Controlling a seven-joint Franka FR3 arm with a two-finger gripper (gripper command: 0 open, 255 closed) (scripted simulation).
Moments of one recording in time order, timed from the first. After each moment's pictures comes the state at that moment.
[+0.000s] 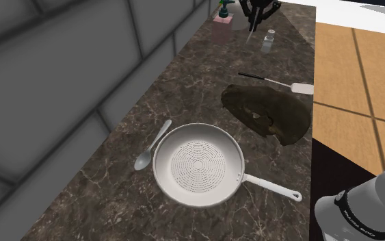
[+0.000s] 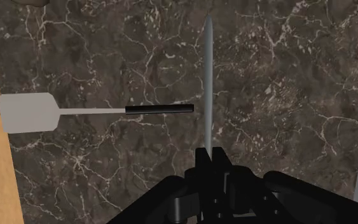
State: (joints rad) arm -0.49 0.12 0.16 -1.67 0.02 1.76 0.84
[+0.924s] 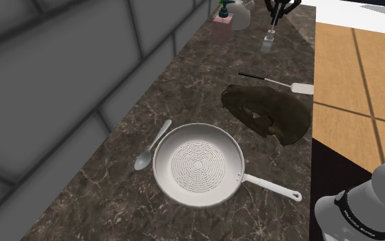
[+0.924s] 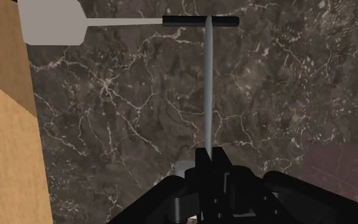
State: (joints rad) arm -0.61 0.31 0.07 -1.47 0.01 1.73 0.63
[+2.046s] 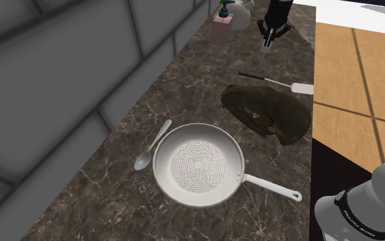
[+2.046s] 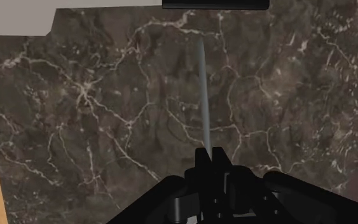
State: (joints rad) arm -0.61 0.33 0.07 -1.65 0.01 1.95 0.63
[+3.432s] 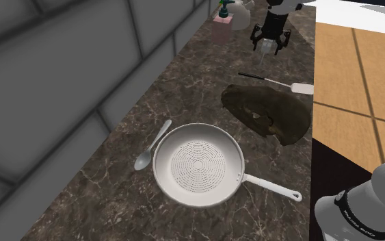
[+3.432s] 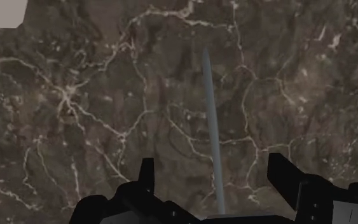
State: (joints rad) arm -0.61 0.37 0.07 -1.72 0.01 2.05 0.62
